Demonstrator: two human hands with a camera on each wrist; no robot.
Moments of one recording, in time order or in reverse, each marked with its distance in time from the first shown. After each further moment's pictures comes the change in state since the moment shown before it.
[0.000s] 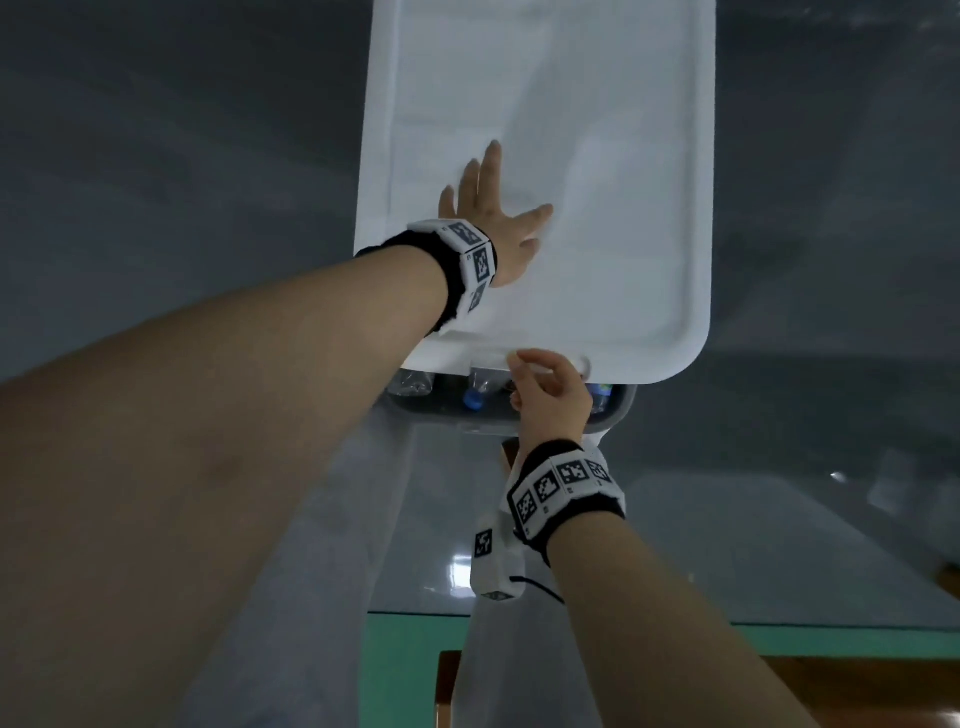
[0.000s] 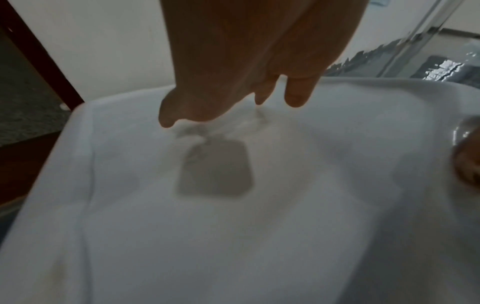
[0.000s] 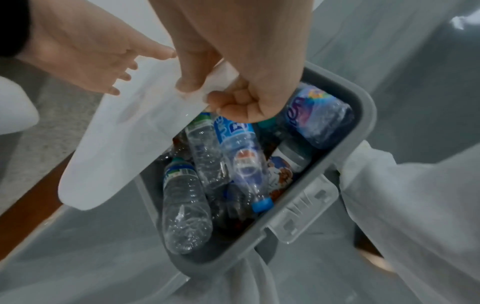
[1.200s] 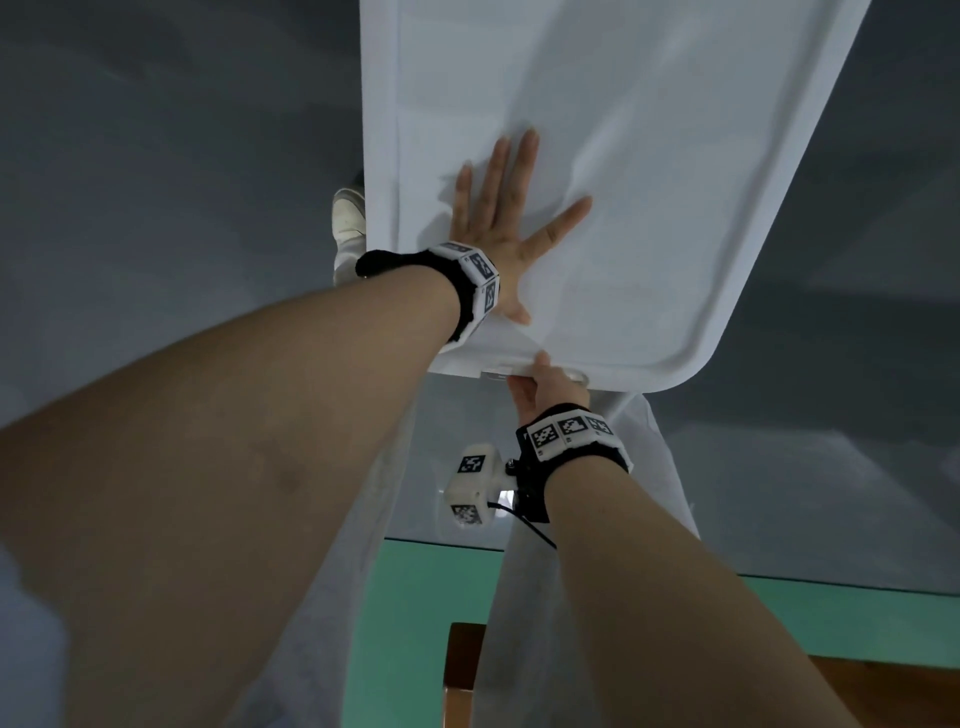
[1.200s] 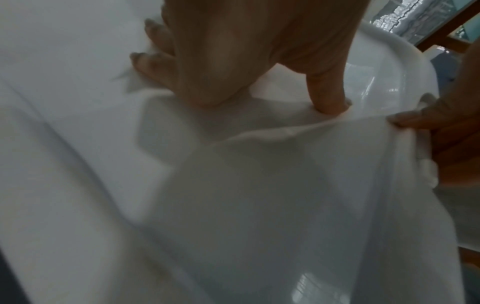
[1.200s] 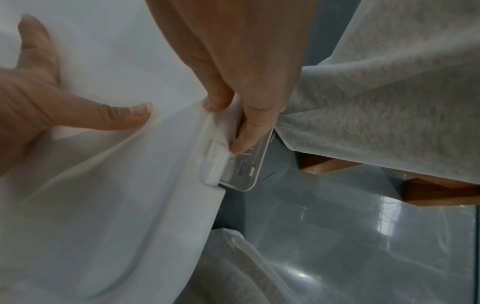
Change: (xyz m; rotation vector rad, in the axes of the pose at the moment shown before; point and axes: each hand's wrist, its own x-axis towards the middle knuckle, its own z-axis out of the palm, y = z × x) left_hand 0.010 -0.055 0.147 0.278 0.011 0.182; right_hand 0.058 0.113 0.017 0.350 0.222 0.758
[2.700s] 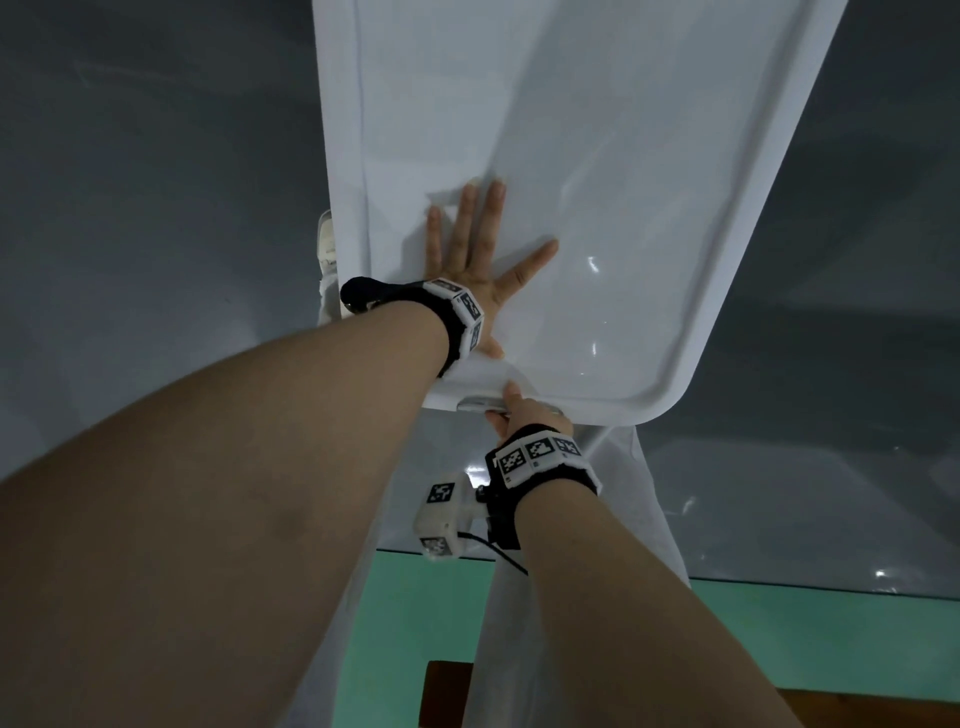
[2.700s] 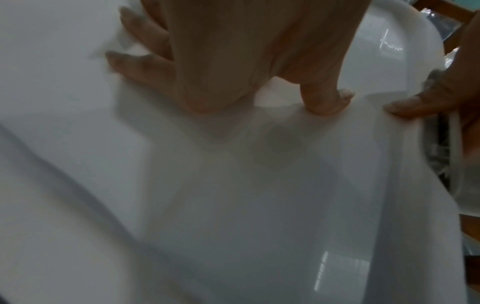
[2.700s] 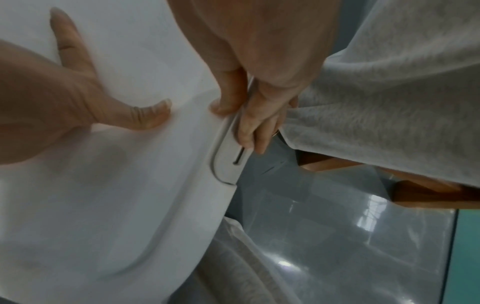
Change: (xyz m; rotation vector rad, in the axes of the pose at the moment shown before) left_hand 0.019 0.000 -0.002 0.035 -0.186 -0.028; right_hand 0.026 -0.013 -0.002 -0.432 -0.070 0.038
